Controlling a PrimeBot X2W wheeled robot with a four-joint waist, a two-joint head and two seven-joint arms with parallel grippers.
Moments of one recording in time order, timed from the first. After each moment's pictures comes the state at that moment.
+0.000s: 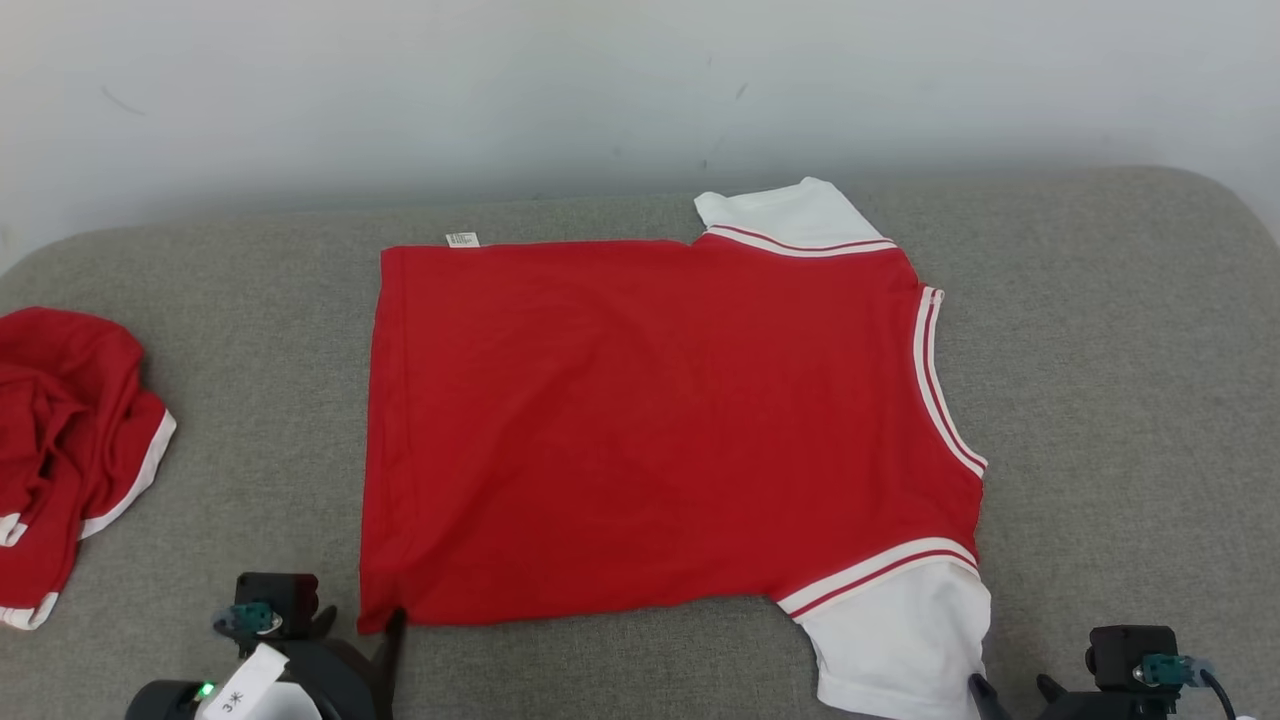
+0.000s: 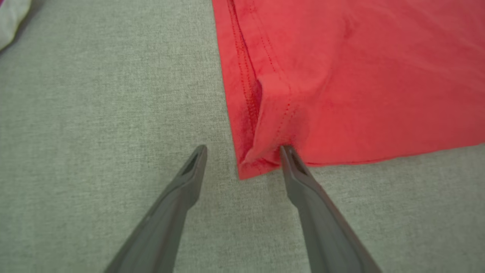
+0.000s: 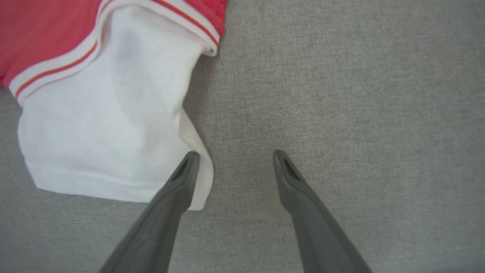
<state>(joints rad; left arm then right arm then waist) -0.24 0.27 -0.43 0.45 -0.39 0.05 0.20 0.12 -0.25 0.15 0.14 0.50 -0.12 0.33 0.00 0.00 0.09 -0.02</state>
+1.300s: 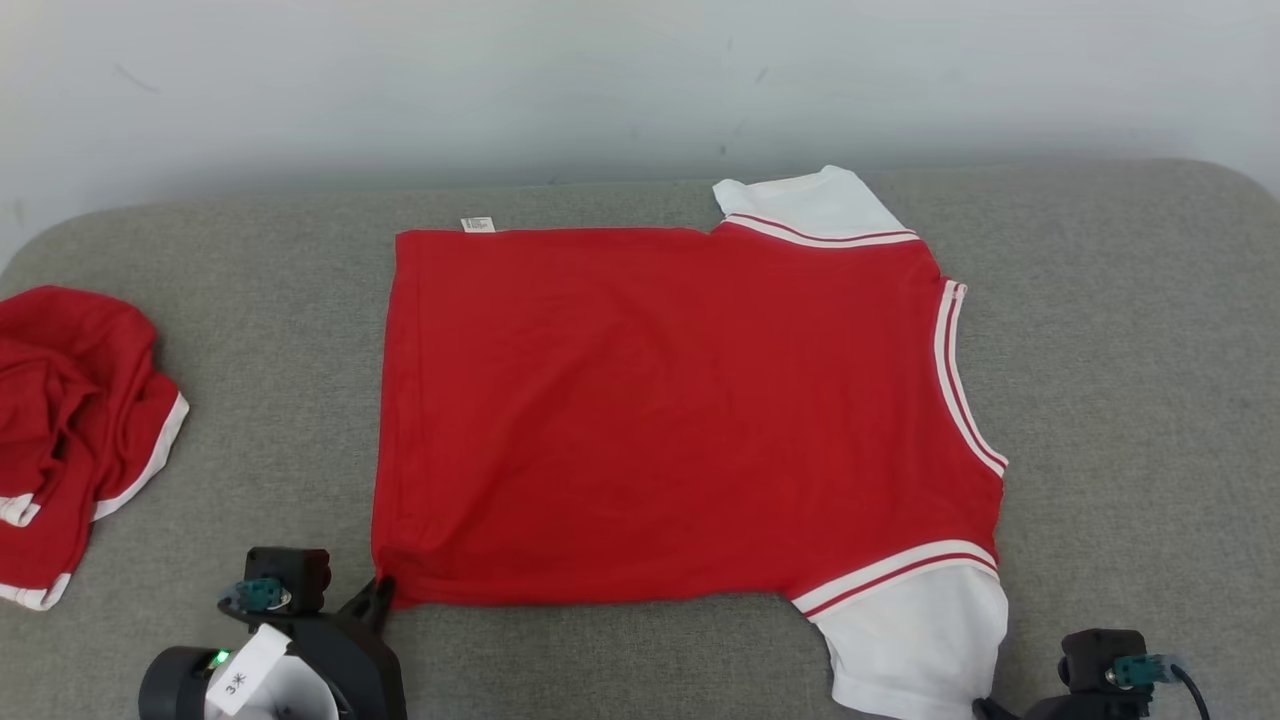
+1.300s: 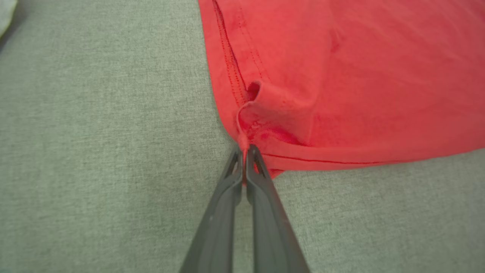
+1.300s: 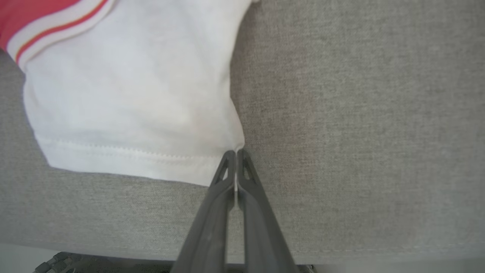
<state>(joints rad) -0.28 0.25 -0.44 0.50 -0.40 -0.01 0.17 0.13 -0.21 0.14 0.11 0.48 -0.12 0.46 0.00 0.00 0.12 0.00</state>
